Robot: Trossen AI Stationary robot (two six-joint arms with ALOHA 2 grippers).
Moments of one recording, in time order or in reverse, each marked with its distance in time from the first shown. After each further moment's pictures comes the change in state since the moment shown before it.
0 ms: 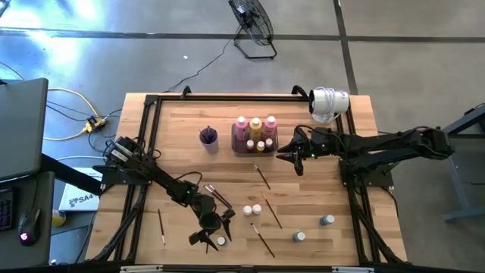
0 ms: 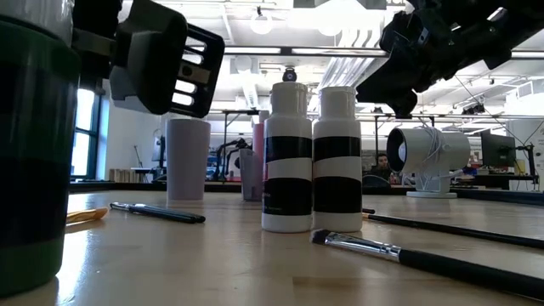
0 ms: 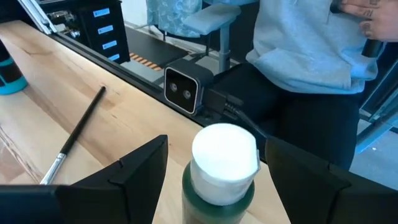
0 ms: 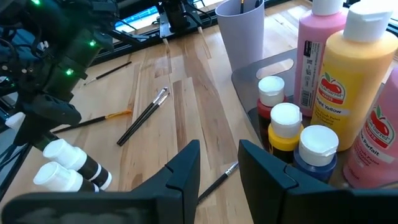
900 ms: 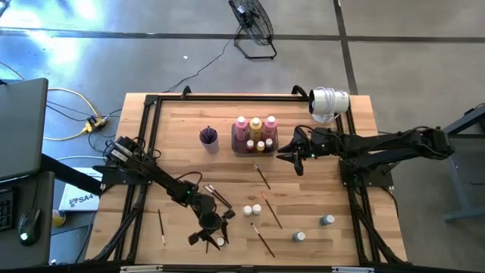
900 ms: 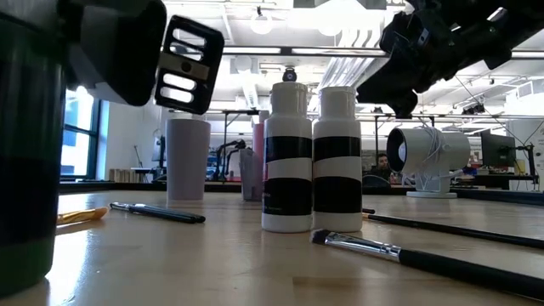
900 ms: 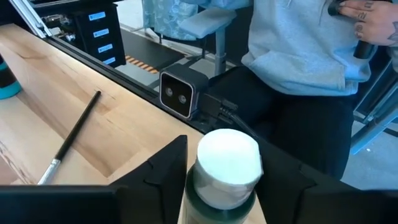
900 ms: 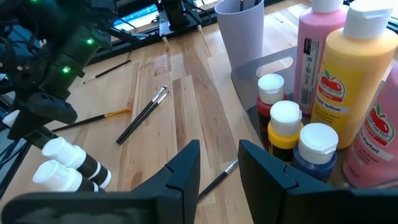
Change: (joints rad) left arm 0.000 0.000 0.004 0.007 0.018 -0.006; right arm 0.000 0.000 0.000 -0.006 0.000 -0.001
